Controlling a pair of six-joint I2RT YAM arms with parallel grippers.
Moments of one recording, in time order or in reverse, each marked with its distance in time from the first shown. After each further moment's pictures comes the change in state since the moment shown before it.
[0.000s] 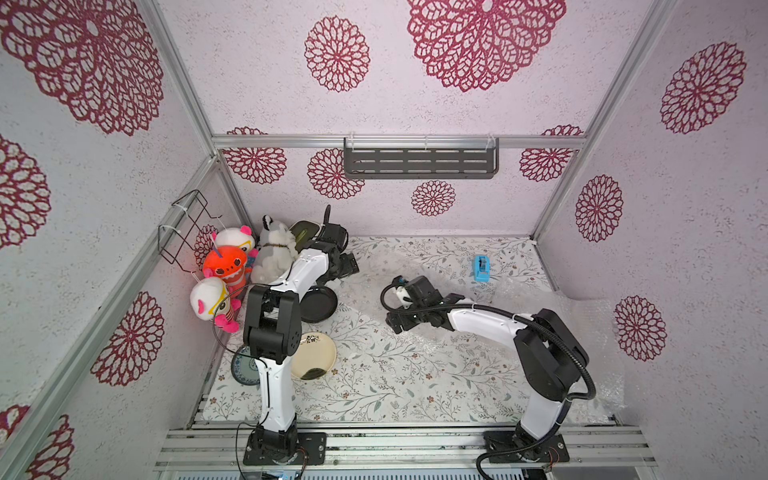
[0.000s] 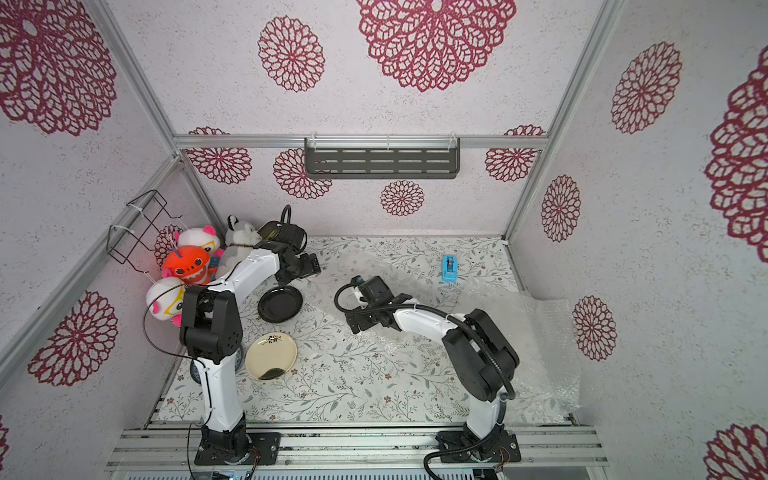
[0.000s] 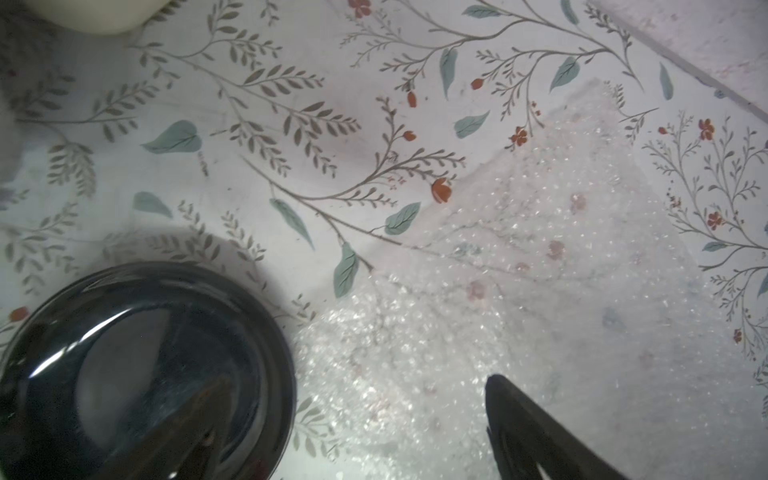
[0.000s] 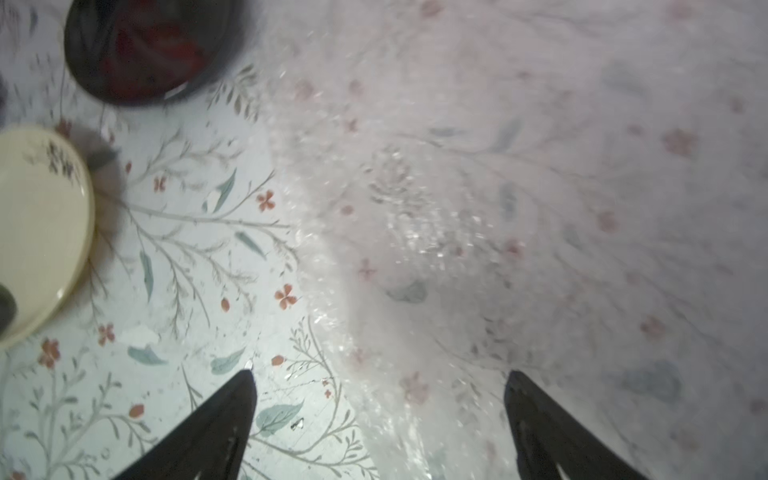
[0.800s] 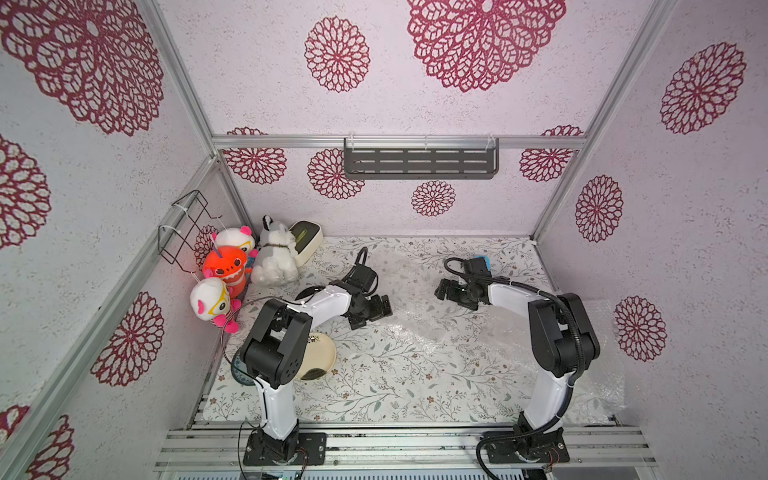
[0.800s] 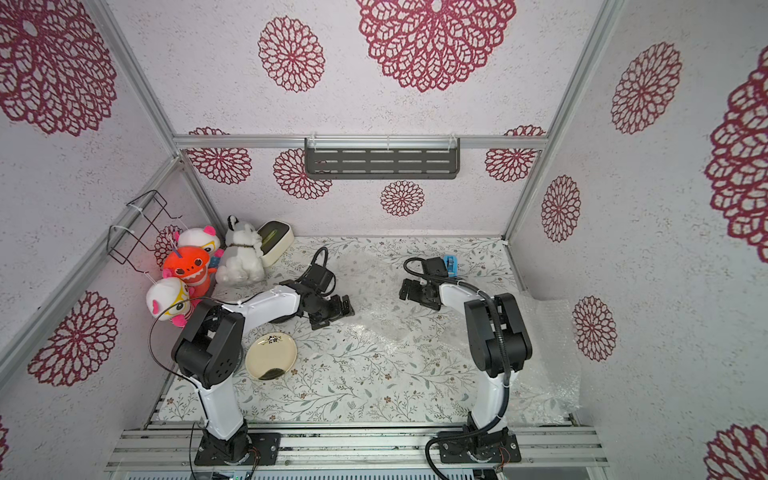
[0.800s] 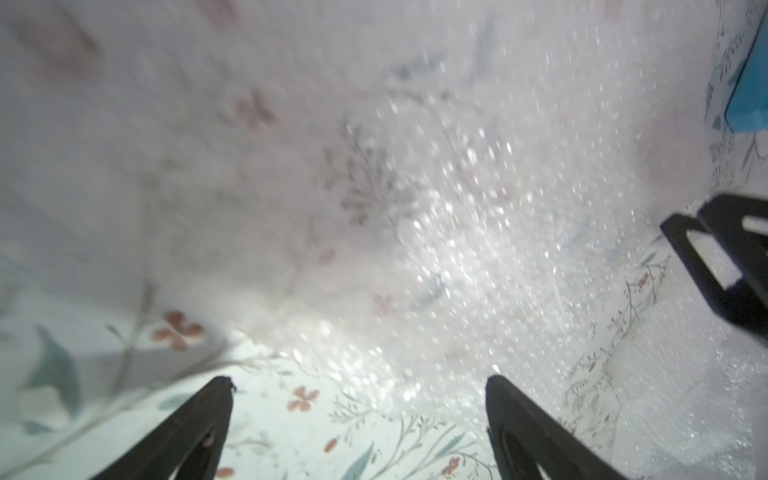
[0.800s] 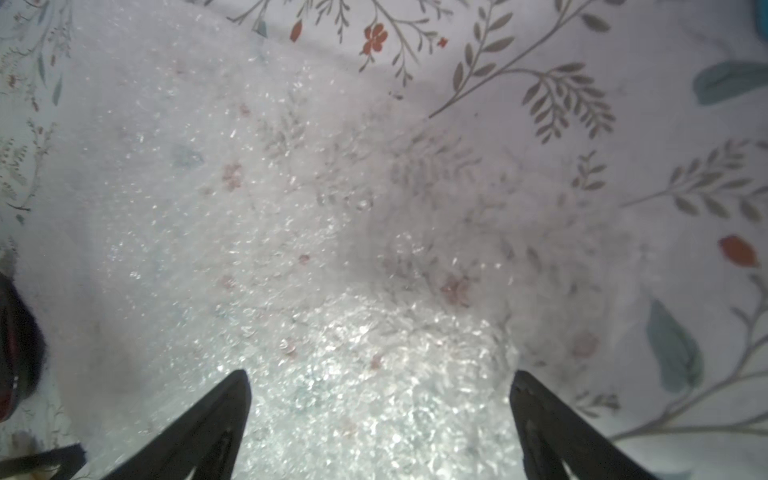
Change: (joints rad) left arm -0.273 -0.140 -0.456 0.270 0.355 -0.183; right arm -0.507 0.079 0.007 -0.001 -0.137 0.360
